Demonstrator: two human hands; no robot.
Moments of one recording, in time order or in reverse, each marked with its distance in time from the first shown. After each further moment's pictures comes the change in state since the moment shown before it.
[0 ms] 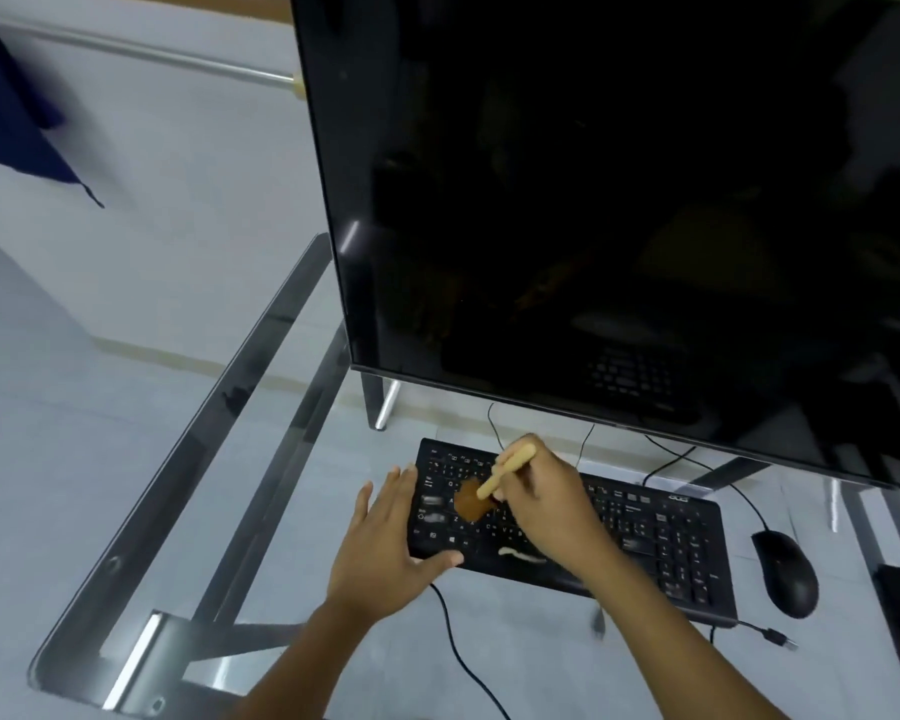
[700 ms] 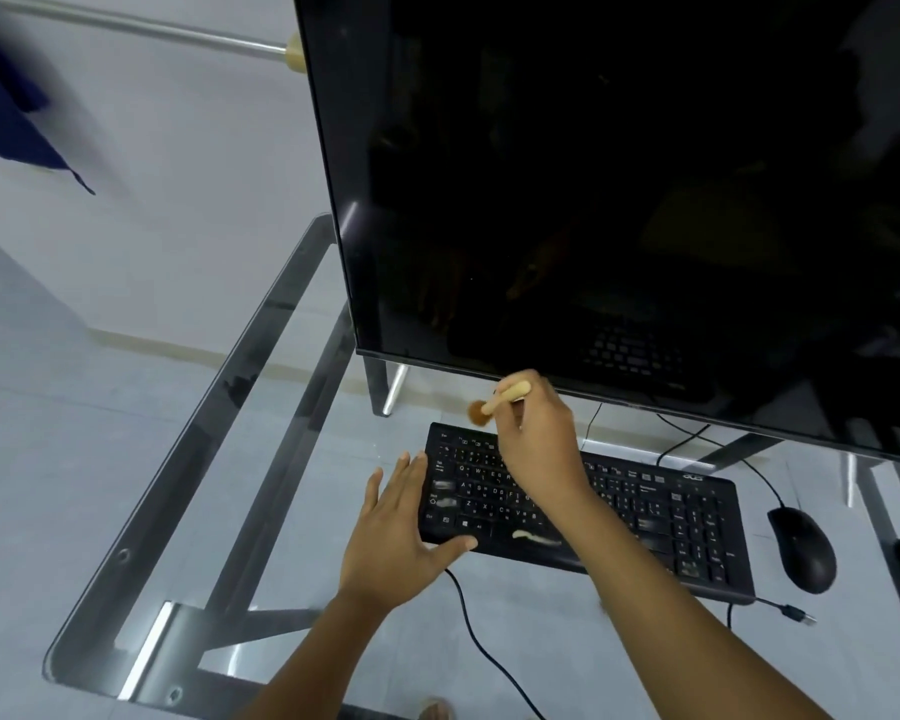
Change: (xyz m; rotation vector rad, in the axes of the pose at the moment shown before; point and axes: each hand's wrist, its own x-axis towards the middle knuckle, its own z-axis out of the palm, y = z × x) left_hand -0.001 0.001 0.000 -0.015 0.032 0.009; right_hand 0.037 -0.025 0.022 -0.038 0.217 -0.061
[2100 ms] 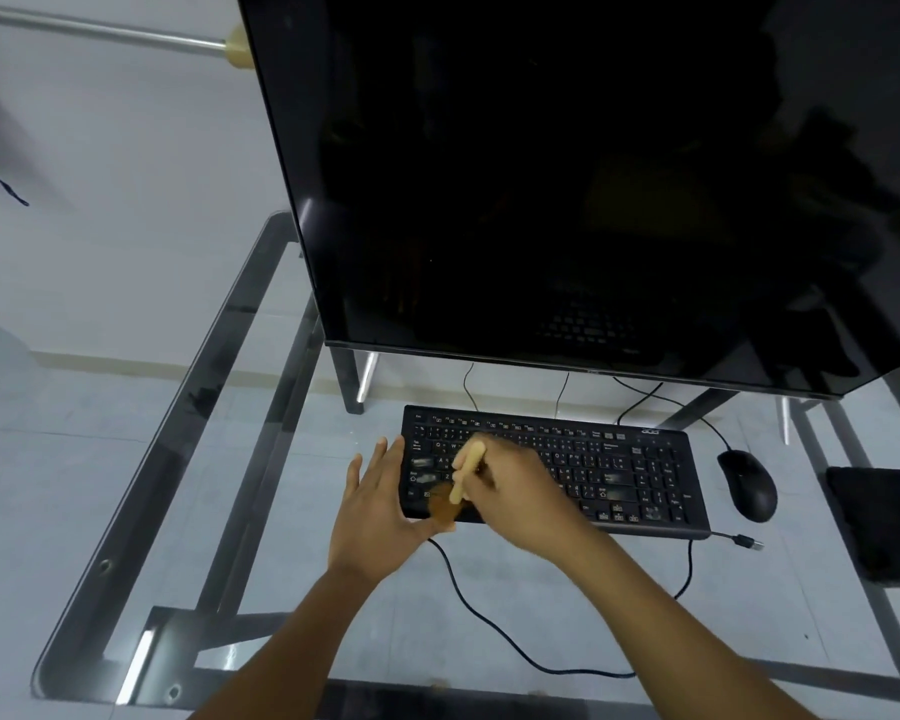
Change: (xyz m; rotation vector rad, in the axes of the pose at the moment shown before) left_hand -0.001 0.000 -0.004 -0.085 -0.016 -0.026; right_hand -0.074 -0.001 -0.015 -0.092 -0.300 0.023
